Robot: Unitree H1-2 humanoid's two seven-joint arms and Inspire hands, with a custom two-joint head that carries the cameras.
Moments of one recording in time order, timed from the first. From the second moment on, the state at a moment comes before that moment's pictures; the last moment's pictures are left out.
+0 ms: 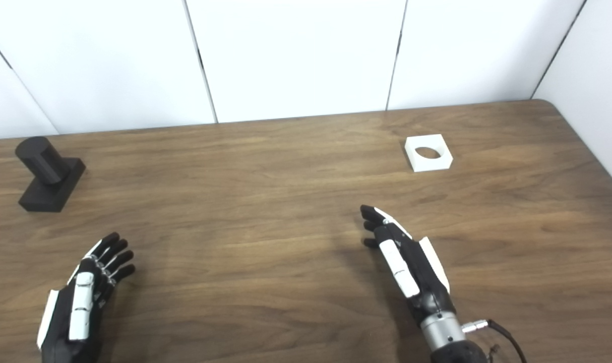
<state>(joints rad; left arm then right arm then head) 0.31 0.14 0.02 -0.31 -0.11 0.00 -0.01 0.30 -0.15 0.09 -0.40 -0.07 0.12 0.01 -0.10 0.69</state>
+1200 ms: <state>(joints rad) 0.29 0.12 -0.10 -0.24 0.00 -0.09 0.08 0.29 -0.16 -0.01 -0.33 0.08 0.08 0.11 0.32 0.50</state>
